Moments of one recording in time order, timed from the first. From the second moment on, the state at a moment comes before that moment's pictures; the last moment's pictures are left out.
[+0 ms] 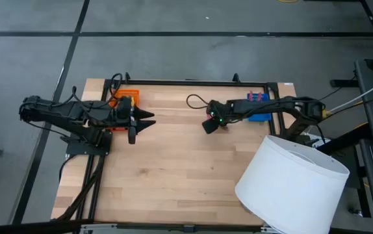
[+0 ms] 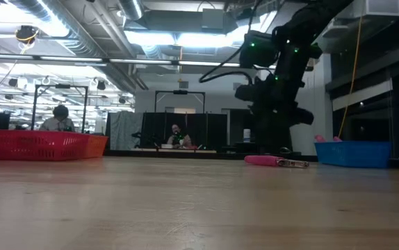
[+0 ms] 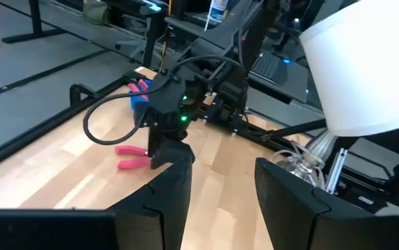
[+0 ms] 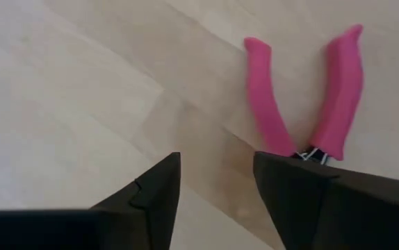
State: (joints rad) left arm -0.20 0.85 0.99 -0.39 -0.41 -0.46; right arm -0.23 1.67 1.00 -0.54 0.07 0.73
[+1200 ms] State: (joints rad) left arm -0.29 0.85 0.99 -0.39 -0.48 -0.51; right arm -0.20 1.75 1.06 -0.45 0.25 0.70
